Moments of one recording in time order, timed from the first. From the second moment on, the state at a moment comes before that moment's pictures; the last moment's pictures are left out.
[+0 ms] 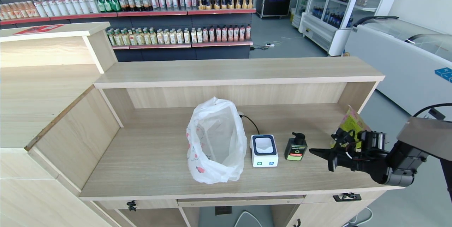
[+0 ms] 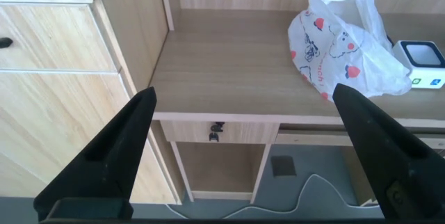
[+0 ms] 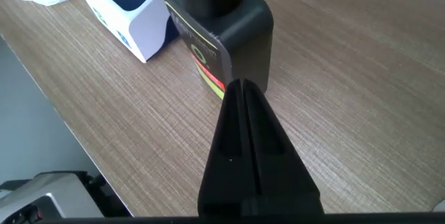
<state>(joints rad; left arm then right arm) 0.00 0.00 0.00 0.00 0.04 -0.01 -0.17 2.52 -0.99 -1.01 0.91 -0.50</state>
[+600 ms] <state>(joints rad) 0.00 0.00 0.00 0.00 0.04 -0.01 -0.17 2.49 -0.96 -1.00 0.90 -0.59</state>
